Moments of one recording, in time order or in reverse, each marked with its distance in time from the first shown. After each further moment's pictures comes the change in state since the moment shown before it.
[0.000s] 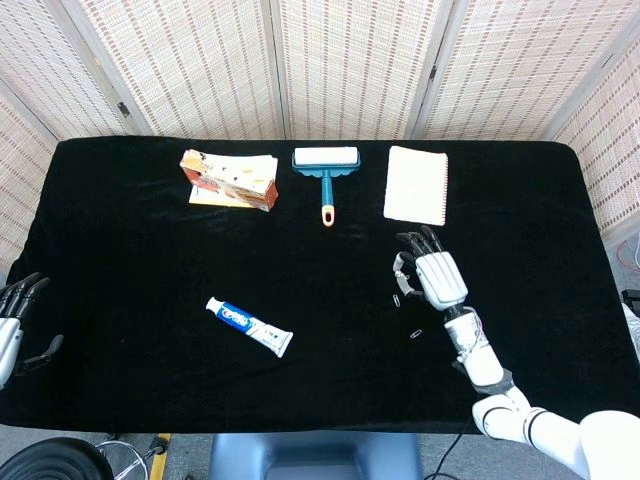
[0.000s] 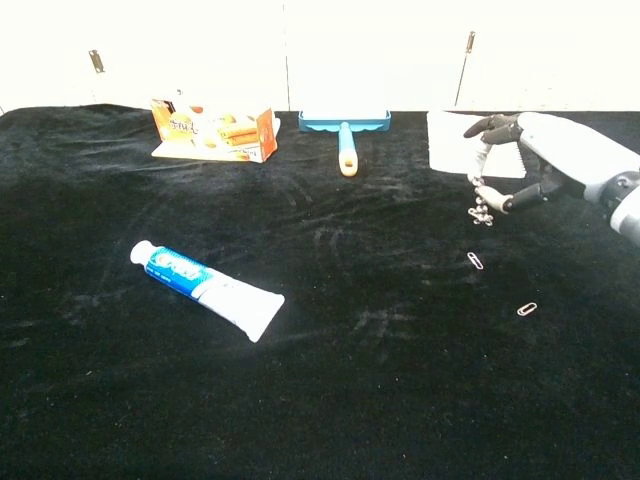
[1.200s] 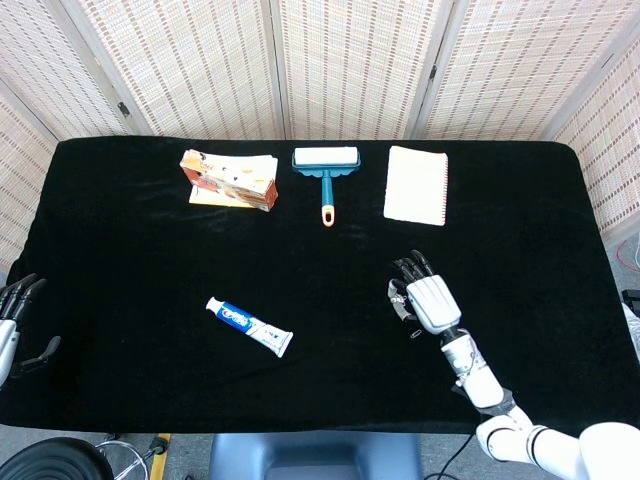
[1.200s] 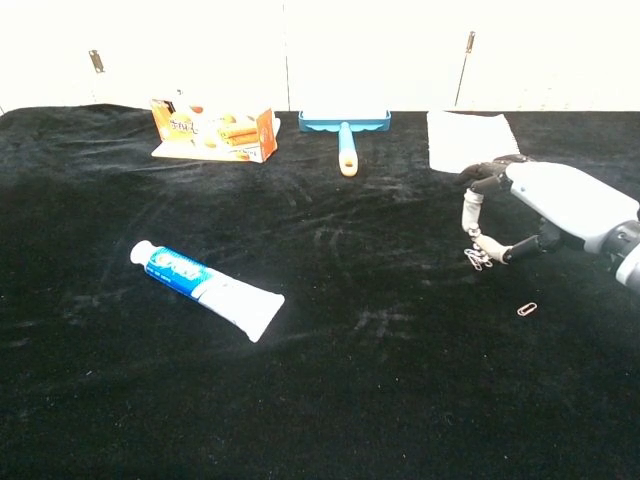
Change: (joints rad) left arm 0.008 0.009 0.003 -0.005 0.005 0.011 -0.011; right arm -0.056 -0.025 -0.066 -0.005 -0.071 0.022 -0.058
